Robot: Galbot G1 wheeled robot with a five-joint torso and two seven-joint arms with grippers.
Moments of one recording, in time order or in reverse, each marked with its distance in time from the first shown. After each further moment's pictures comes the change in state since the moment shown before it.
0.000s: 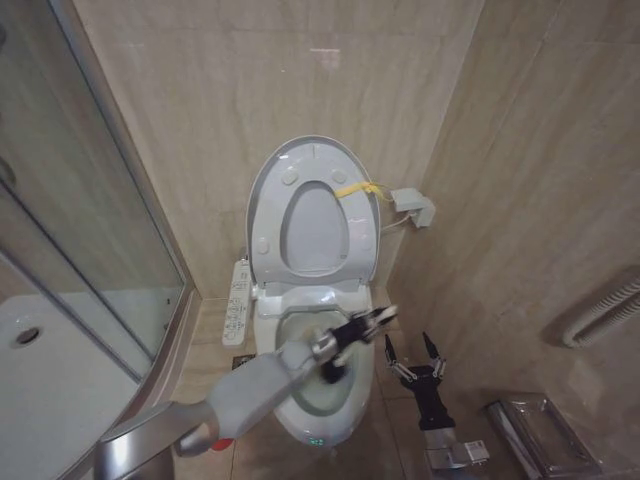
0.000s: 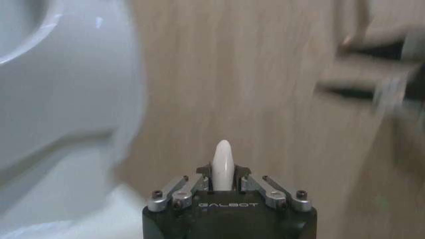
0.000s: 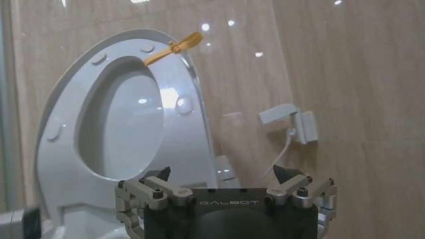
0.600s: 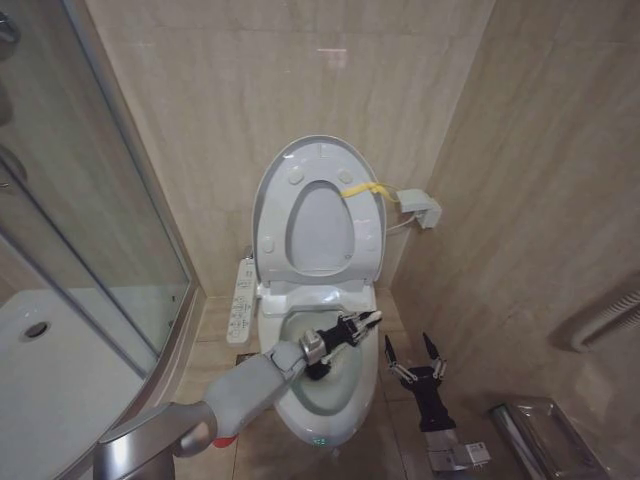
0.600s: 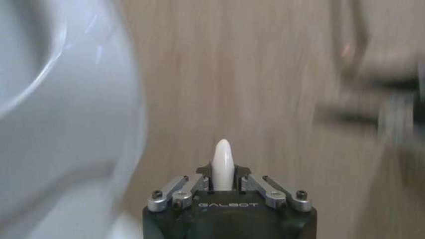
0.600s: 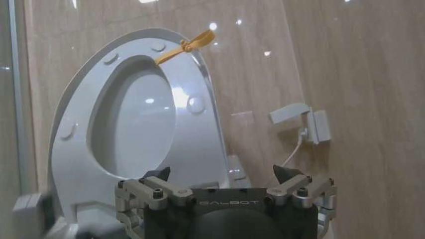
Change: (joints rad) left arm -0.021 -0.045 -0.006 -0.077 0.007 -0.002 -0.022; right arm -0.006 -0.002 0.003 0.004 0.000 0.005 -0.002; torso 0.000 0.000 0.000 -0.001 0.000
